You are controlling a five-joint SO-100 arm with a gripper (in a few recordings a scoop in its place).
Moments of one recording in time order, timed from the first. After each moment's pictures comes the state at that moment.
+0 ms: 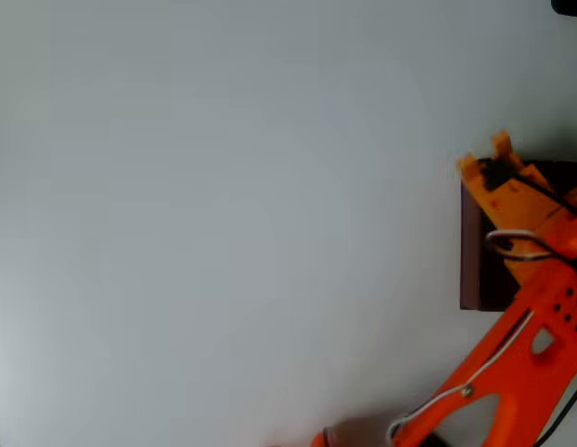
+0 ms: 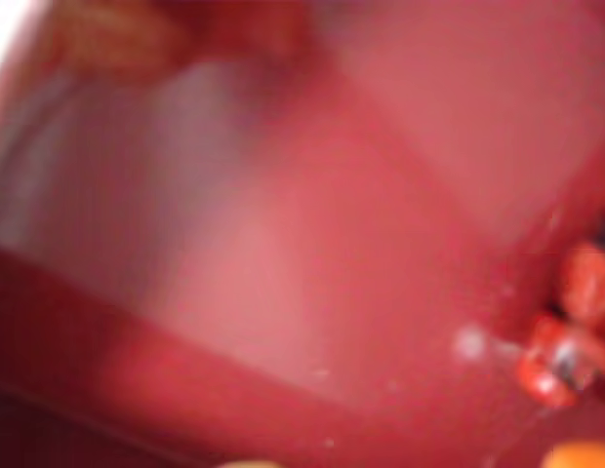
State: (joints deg) arm 37.4 76.3 69.4 86.3 9.5
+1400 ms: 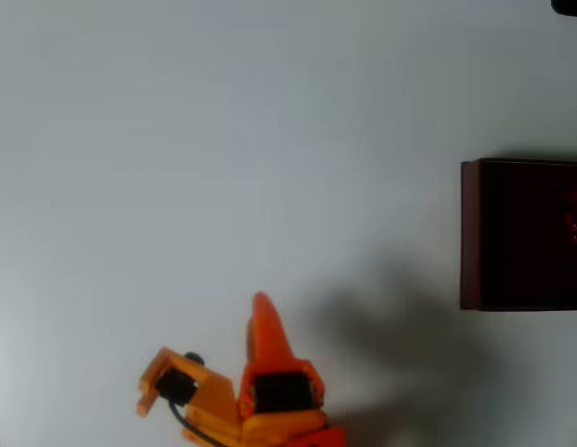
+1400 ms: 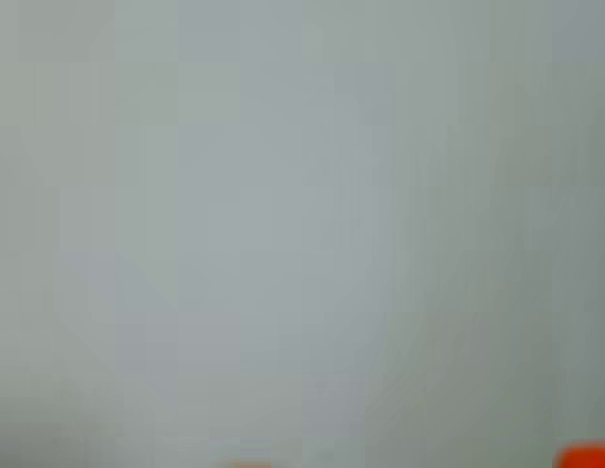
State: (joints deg) arm -14.4 191.3 159.7 76.6 13.2
